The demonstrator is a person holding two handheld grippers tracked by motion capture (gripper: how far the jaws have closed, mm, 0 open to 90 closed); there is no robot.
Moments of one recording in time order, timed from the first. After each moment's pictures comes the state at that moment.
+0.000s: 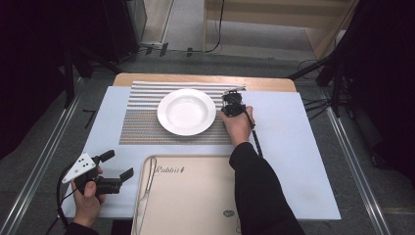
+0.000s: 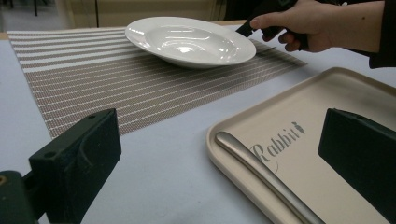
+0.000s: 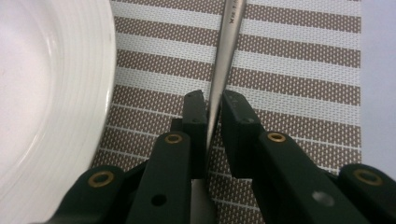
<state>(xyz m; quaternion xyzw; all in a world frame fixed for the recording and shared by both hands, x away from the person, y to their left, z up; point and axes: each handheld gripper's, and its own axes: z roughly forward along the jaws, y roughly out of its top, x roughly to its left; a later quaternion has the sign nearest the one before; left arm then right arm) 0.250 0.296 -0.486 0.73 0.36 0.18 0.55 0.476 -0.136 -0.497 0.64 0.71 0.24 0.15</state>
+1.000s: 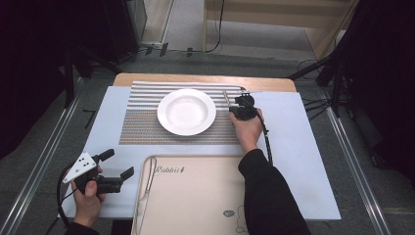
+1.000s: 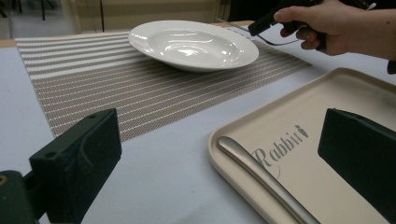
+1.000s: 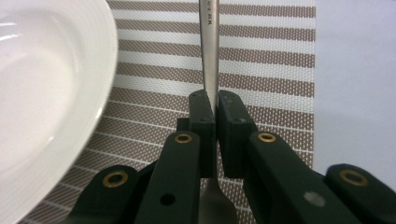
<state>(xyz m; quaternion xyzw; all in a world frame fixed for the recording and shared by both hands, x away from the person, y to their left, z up) 0.249 0.291 -0.480 0.74 0.35 0.19 0.54 0.448 -0.170 -0.487 0.63 0.69 0.33 0.16</state>
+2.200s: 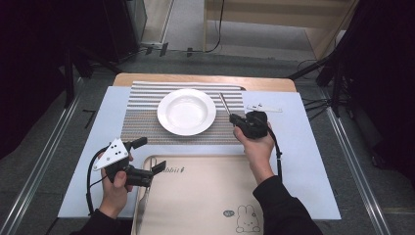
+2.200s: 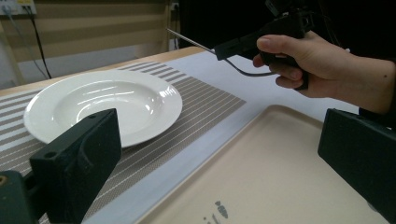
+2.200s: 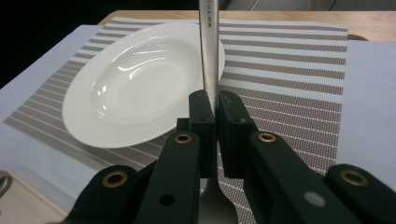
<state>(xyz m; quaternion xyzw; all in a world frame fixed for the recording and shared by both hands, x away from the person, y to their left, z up) 0.256 0.202 -0.428 0.75 0.28 0.15 0.58 0.351 -0.180 -0.450 0.54 0.68 0.46 0.16</state>
